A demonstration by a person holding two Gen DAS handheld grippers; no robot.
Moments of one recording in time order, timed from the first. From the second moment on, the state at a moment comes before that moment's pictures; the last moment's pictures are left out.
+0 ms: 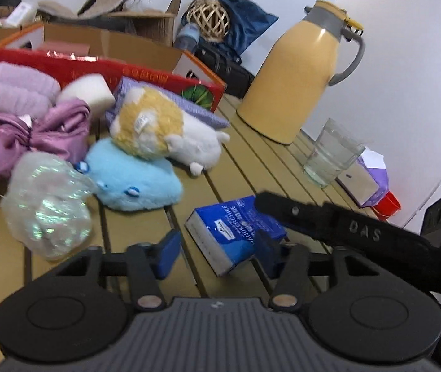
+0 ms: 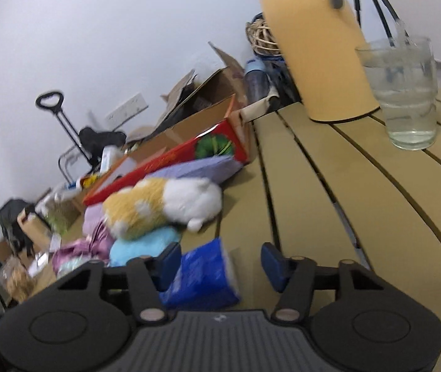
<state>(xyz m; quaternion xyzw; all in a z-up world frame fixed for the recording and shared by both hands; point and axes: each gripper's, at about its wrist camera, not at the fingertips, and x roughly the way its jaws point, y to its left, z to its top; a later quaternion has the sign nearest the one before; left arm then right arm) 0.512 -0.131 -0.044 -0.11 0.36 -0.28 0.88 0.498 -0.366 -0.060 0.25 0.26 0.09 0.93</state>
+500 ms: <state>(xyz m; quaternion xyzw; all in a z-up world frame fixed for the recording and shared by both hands) 0.502 -0.127 -0.047 -0.18 0.38 -0.27 0.87 0.475 -0.354 -0.061 0.23 0.27 0.10 0.93</state>
